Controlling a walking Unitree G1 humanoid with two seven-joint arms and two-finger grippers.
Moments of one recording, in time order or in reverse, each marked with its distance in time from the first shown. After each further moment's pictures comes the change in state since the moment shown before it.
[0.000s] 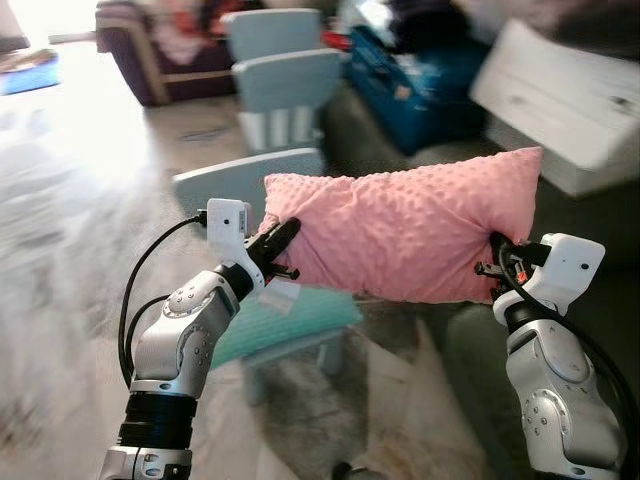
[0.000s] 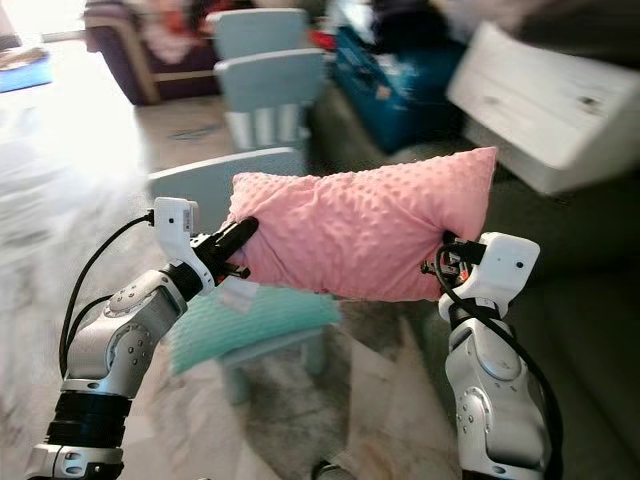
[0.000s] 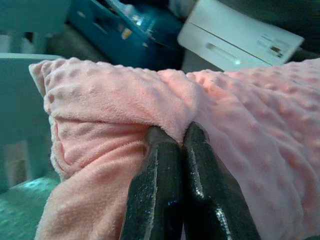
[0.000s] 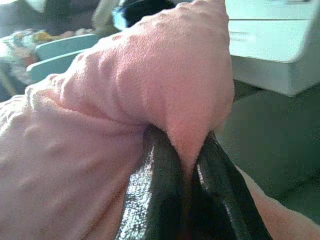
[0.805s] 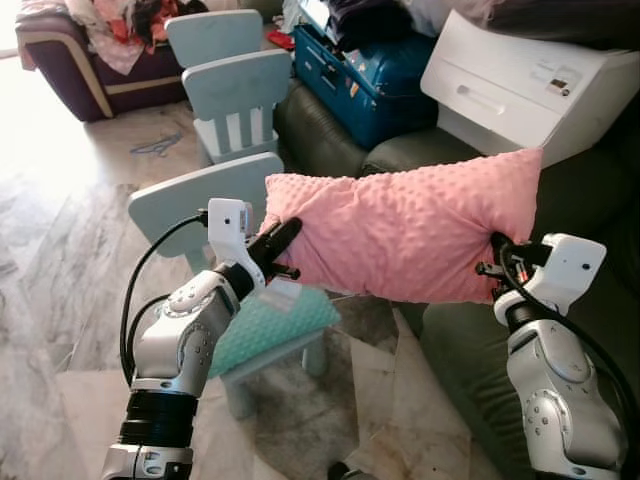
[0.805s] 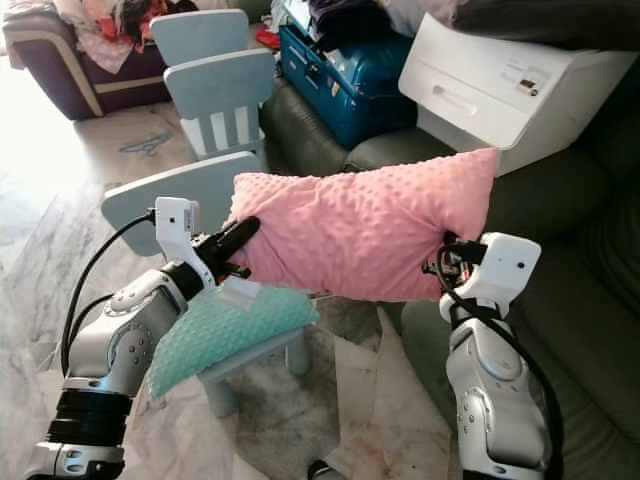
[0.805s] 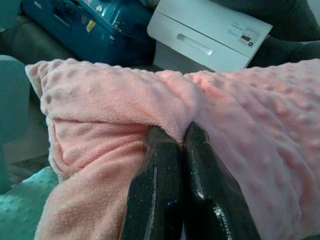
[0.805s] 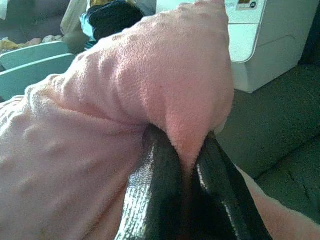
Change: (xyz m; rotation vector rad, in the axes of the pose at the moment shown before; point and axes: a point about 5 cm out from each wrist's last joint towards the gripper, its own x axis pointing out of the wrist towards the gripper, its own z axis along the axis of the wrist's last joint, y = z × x) left arm 0.001 0.000 -0.001 -0.002 -0.003 -0.014; right arm 0.000 -0.001 0.000 0.000 0.000 -0.001
